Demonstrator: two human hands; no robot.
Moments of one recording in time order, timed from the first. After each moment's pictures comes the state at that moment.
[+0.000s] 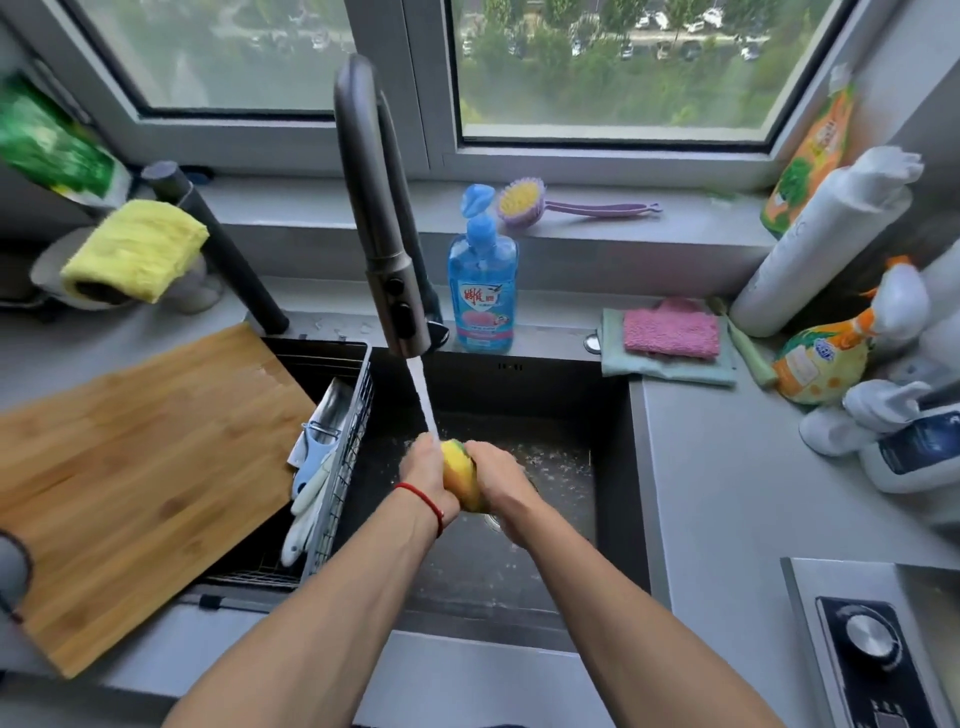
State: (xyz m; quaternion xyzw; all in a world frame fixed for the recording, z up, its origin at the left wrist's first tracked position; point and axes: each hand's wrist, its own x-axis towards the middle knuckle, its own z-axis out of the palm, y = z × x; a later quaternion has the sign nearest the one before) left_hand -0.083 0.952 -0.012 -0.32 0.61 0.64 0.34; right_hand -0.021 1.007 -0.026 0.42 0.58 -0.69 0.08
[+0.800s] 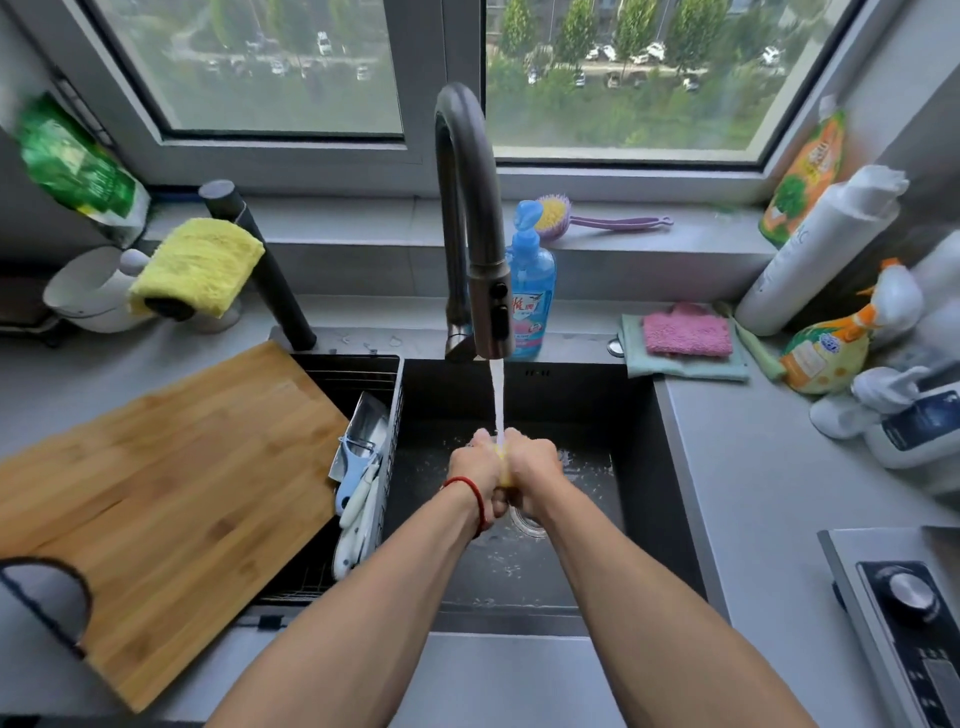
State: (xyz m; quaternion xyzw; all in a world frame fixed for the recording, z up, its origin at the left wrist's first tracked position) left_hand -0.106 0.919 -0.016 -0.14 0.71 0.52 0.45; right_hand -0.060 0.976 -0.005 0.61 0.48 -0.63 -0.02
